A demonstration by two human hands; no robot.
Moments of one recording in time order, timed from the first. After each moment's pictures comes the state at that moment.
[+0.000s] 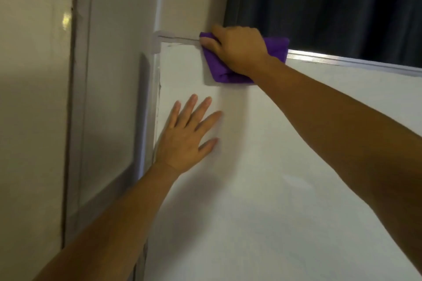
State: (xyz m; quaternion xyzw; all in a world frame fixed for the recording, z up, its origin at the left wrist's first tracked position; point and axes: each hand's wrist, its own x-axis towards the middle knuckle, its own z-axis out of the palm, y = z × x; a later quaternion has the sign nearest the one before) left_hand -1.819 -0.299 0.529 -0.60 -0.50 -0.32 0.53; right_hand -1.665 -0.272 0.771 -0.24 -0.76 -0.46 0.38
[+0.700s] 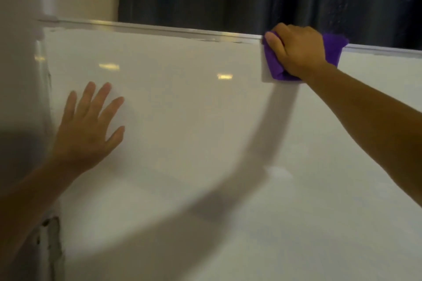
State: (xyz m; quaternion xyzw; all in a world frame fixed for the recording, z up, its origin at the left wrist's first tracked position) left_hand -1.745 -0.308 0.532 -0.57 -0.57 -0.30 0.51; right_hand -1.293 -0.162 0.754 -0.33 -0.69 -0.45 0.45
